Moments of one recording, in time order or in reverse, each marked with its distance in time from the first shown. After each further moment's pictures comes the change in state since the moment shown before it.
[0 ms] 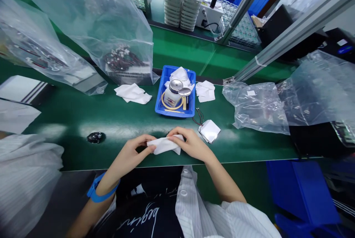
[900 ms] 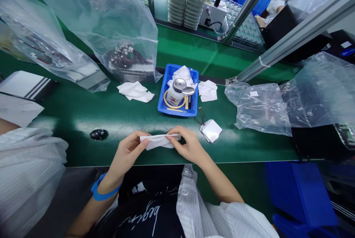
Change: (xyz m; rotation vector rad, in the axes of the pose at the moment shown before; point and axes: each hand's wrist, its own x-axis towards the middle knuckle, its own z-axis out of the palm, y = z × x) left_hand -0.009 -0.004 0.004 -0.269 0.263 0.110; right_hand 0.000 0.006 0.025 -0.099 0.301 -0.266
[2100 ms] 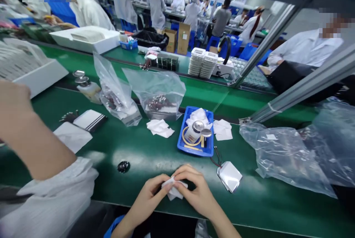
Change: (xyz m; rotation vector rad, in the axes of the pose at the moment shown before) left_hand -0.005 0.001 0.008 0.023 -0.128 -0.138; right_hand 0.015 -0.019 0.016 0.254 -0.152 0.006
